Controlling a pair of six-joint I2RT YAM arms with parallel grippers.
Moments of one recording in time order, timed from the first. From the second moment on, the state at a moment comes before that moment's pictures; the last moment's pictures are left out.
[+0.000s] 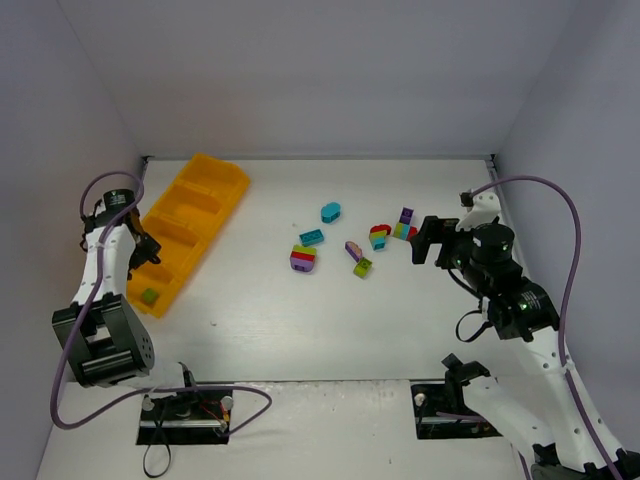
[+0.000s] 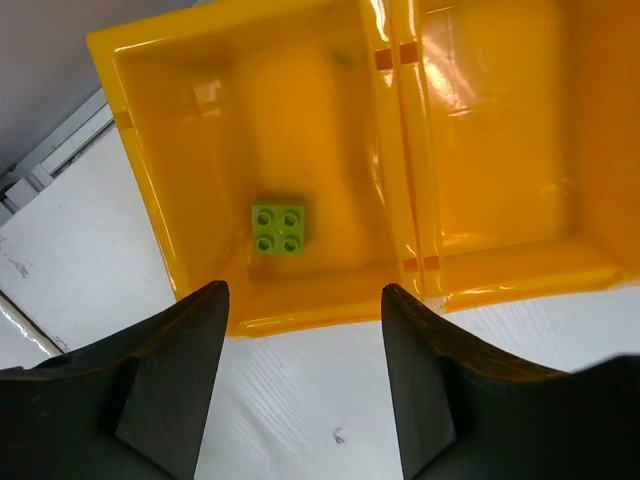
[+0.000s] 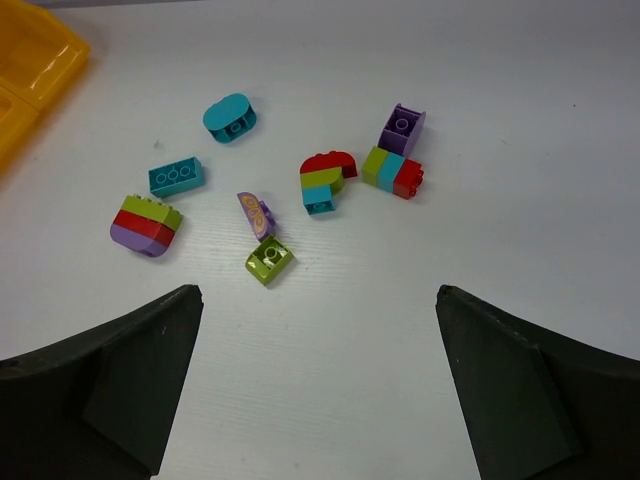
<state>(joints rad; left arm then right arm) 0.30 1.47 1.20 -0.90 -0.36 -0.59 0.33 0.77 0.96 -0.59 0.10 0.23</state>
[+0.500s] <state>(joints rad) -0.43 1.38 1.29 -0.76 -0.20 -0.51 0.33 0.73 0.94 -0.59 0.10 0.25</state>
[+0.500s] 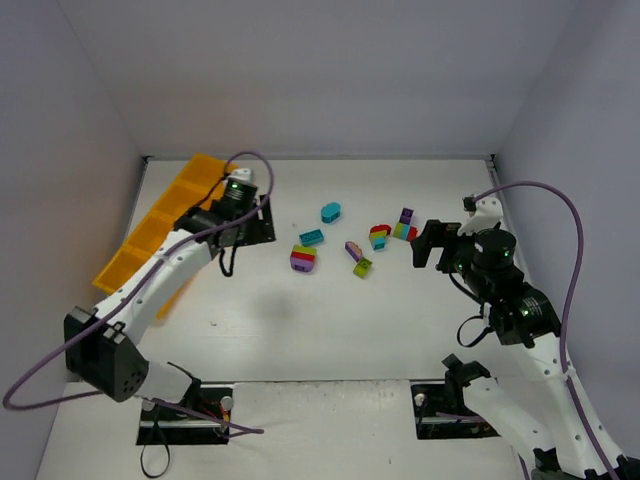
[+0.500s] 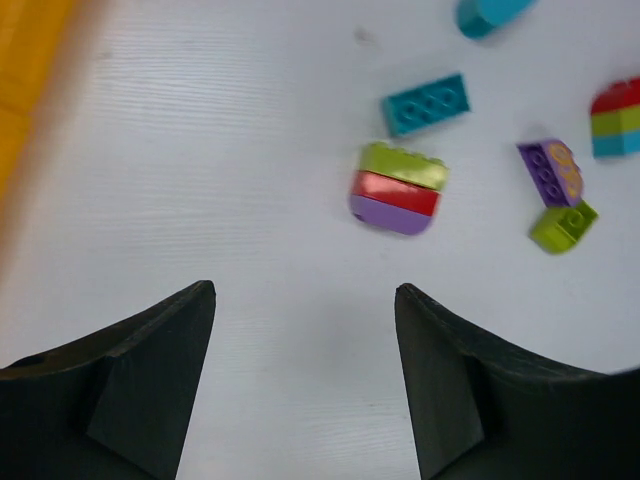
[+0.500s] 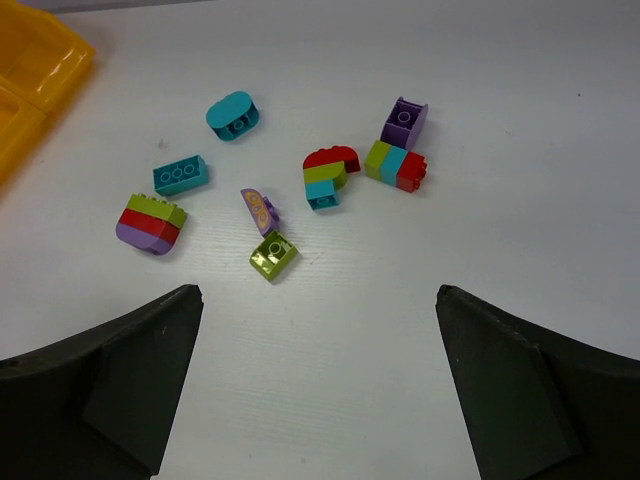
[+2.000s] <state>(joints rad) -0.88 1.99 1.61 -0.70 -0.32 -0.51 0.33 0.68 0.92 -0.62 0.11 0.33</state>
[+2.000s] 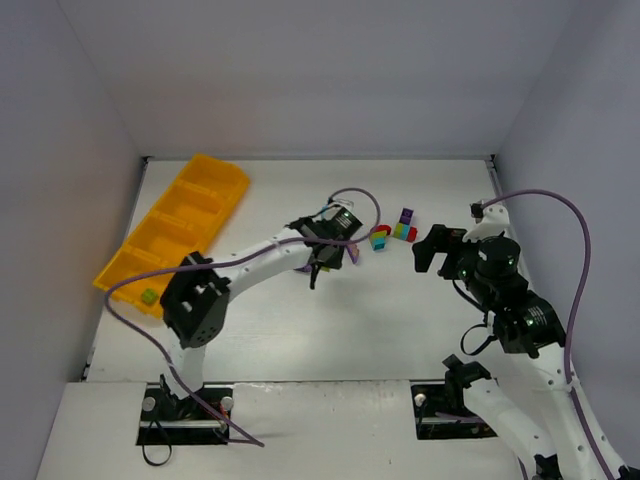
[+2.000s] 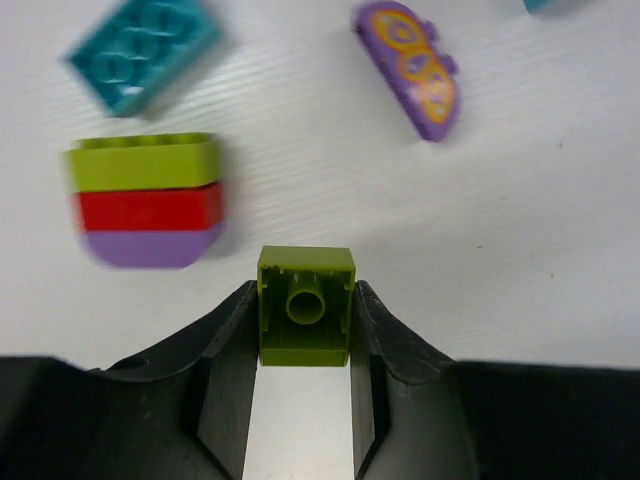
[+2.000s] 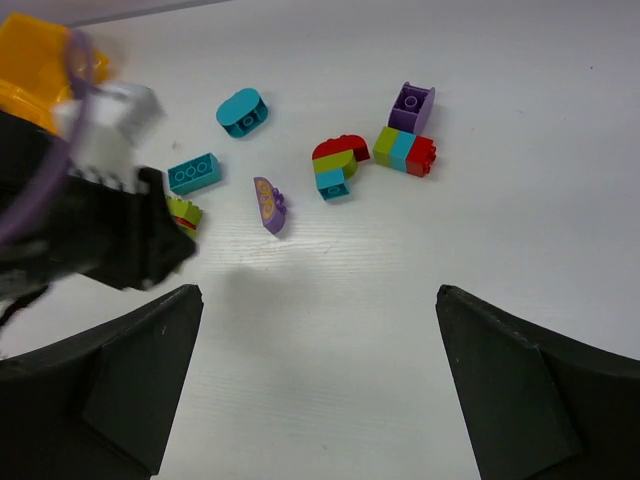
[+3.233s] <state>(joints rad) 0.24 1.49 1.18 -0.89 -0.44 -0.67 0.33 0.81 0.92 -0.60 0.03 0.26</state>
